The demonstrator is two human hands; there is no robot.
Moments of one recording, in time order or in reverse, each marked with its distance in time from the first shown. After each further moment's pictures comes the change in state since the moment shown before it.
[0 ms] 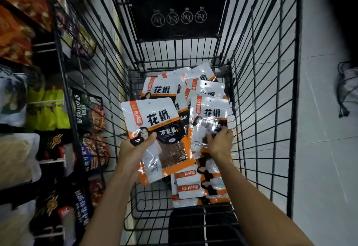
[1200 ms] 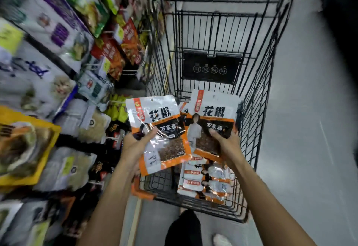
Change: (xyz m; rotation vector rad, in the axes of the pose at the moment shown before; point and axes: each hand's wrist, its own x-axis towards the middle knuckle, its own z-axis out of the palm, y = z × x) left_hand -0.176 0.064 -0.036 0.004 0.232 0.298; right_hand -0.131 -0.037 -0.174 0.854 -0.441 -0.328
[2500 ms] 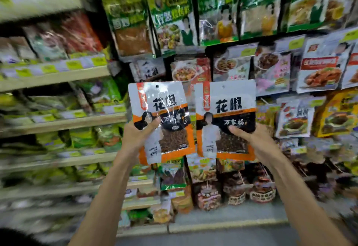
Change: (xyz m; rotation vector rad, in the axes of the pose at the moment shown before) left_hand -0.852 -0.150 -0.337 -0.142 1.328 0.474; right_hand -0.707 0.056 0.121 -0.336 -1.591 -0.586
